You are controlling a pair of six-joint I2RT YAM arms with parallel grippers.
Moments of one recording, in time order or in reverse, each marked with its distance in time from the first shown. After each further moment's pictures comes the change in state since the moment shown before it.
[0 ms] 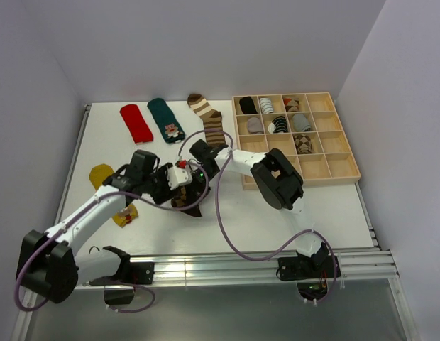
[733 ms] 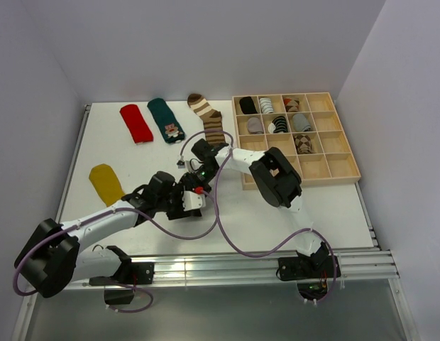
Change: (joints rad) left arm -0.251 -0.006 -0.281 0.357 -0.104 0.033; right arm -0.023 0.043 0.037 -0.046 -0.065 -0.001
